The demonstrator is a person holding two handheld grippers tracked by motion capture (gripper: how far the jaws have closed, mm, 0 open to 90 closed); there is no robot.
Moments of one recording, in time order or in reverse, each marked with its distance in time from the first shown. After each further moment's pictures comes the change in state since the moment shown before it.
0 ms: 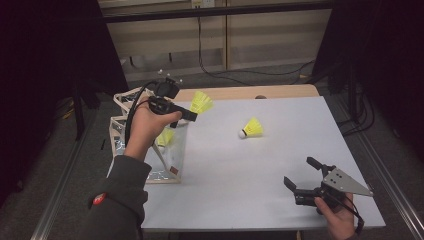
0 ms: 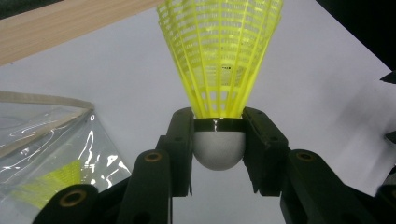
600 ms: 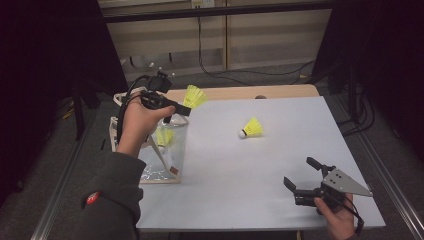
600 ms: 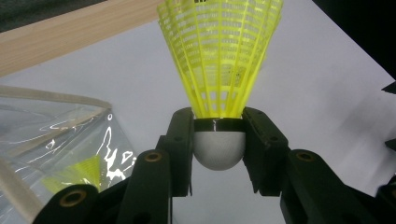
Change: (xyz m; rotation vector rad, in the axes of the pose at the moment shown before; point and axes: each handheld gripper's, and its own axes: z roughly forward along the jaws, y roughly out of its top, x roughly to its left) left arm 0.007 0.004 -0.020 -0.017 0.032 -0.026; right arm 0.001 0.000 0.000 -0.001 -0.001 -0.003
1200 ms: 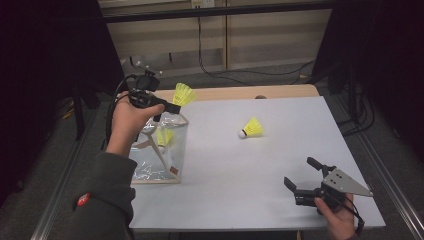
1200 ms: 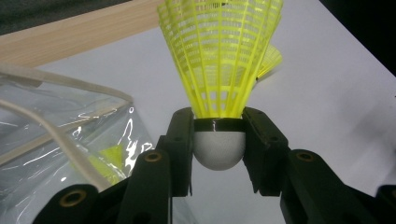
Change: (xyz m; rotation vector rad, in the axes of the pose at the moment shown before) left arm 0.018 -0.009 -0.015 -0.013 0.038 -0.043; right arm 0.000 0.000 -0.001 0.001 -0.002 -0.002
